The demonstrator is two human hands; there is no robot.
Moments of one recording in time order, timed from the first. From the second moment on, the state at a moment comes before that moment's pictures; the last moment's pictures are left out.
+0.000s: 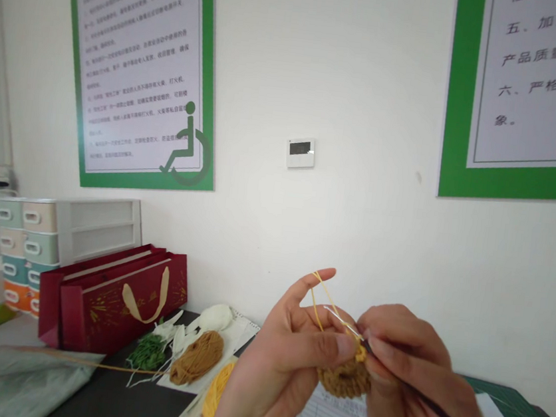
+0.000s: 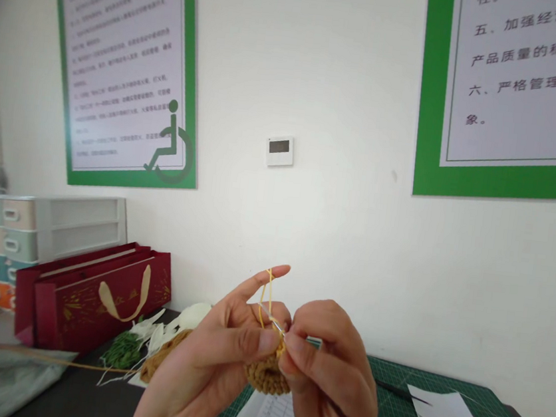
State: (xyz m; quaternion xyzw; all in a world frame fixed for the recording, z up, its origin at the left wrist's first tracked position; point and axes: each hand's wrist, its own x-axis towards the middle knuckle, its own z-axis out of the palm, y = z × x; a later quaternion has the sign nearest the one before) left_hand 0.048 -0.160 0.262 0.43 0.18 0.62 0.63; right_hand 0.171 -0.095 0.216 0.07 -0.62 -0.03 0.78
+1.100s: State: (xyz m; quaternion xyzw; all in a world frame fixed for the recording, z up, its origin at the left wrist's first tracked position) left_hand 0.050 -0.159 0.261 0.44 0.21 0.66 0.57; right_hand 0.186 -0.099 0.220 -0.03 -0.65 -0.24 0.72
